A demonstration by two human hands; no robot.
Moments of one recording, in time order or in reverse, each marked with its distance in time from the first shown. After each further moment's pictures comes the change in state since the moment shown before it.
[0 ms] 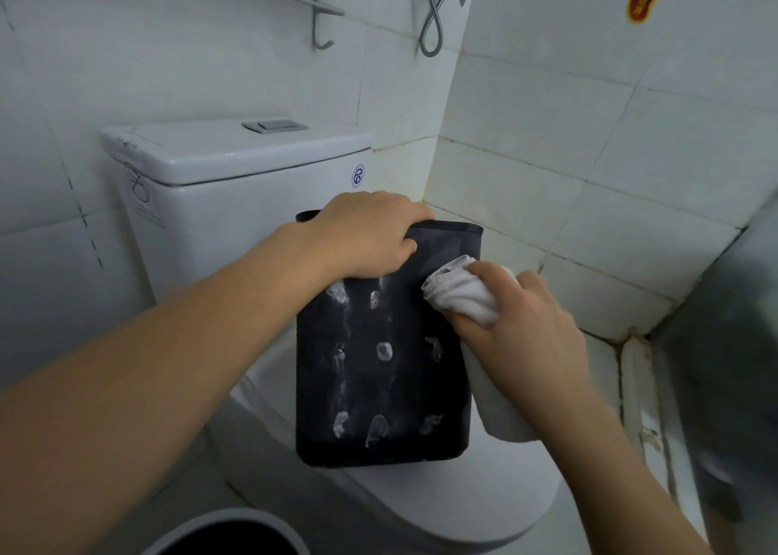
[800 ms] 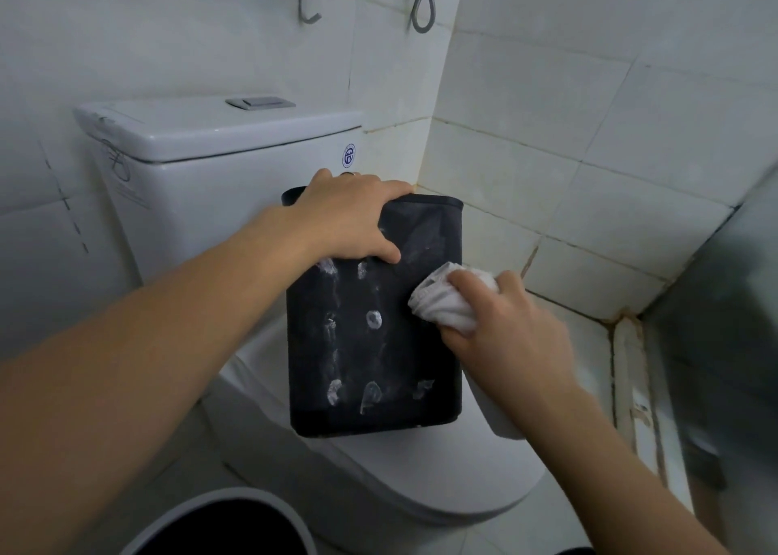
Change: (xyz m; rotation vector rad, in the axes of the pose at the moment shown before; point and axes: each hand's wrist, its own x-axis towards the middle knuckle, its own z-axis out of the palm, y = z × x) left_hand 0.007 -0.016 0.018 0.002 -0.018 -0.085; right_hand -0.018 0.008 0.013 -0.249 -0.070 -0.125
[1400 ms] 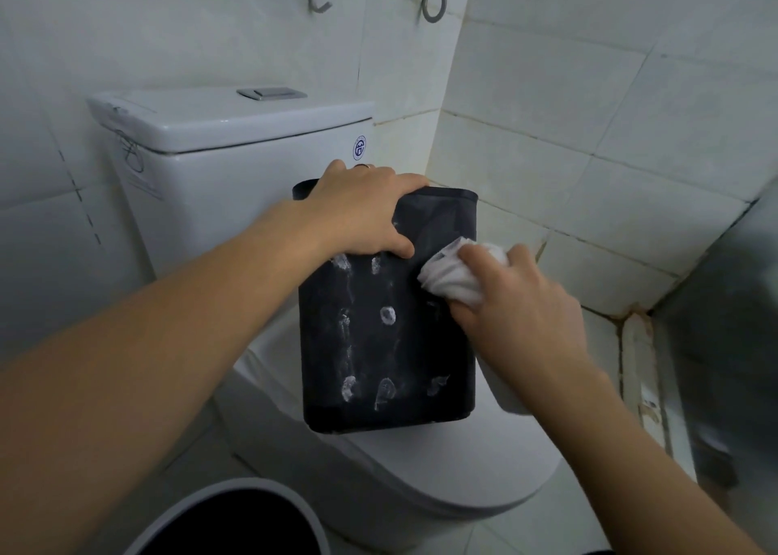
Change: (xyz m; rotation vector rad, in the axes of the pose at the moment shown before) left_hand -0.005 0.002 -0.001 0.007 0.034 0.032; right_hand 0.014 -0.012 -0.010 -0.041 0.009 0.022
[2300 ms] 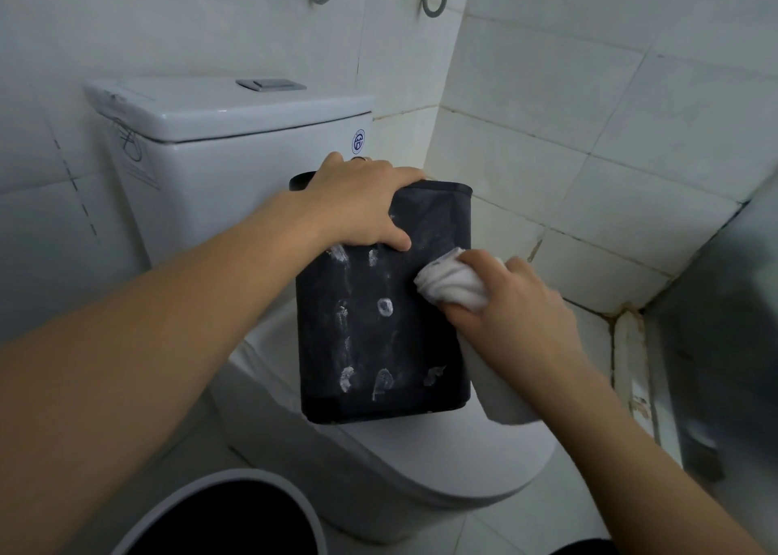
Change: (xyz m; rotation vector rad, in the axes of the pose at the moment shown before) left_hand -0.001 -0.004 0.001 -0.021 -0.006 -0.004; right_hand -0.005 0.005 0.003 0.172 -0.103 0.046
